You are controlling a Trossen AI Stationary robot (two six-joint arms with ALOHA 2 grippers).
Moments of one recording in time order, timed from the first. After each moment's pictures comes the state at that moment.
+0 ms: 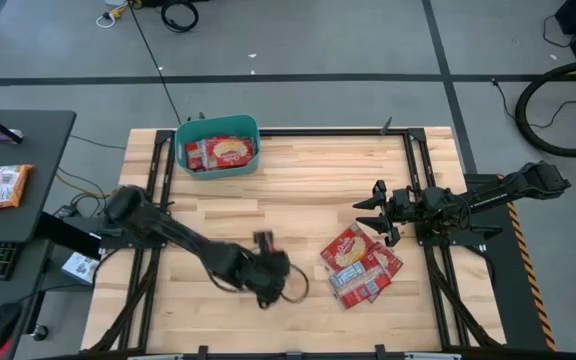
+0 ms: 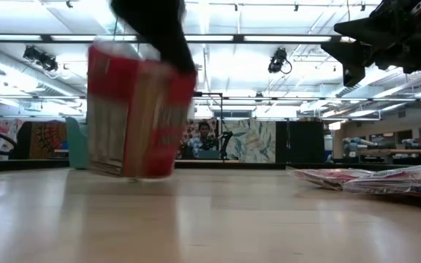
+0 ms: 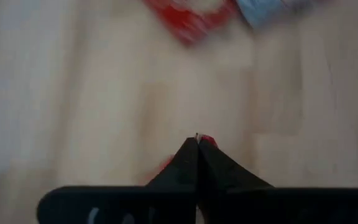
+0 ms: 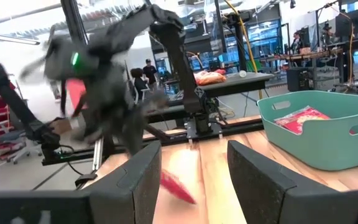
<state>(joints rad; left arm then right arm) -0.48 1.84 1.47 -0.73 -0.52 -0.38 0.12 0.69 0.01 0.85 0.08 0.16</state>
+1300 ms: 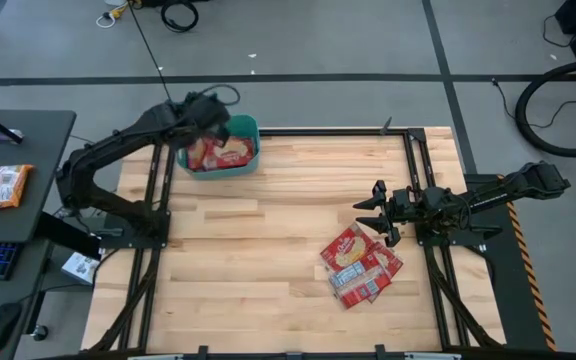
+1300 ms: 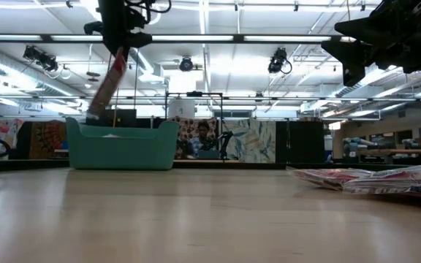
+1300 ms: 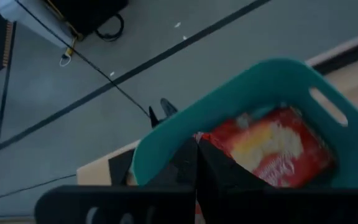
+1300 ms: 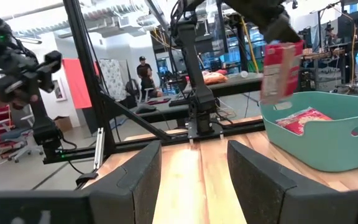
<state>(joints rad) 0.52 1.38 1.45 -1.14 -0.73 -0.41 0.12 0.69 0.01 0.85 0.08 0.16</state>
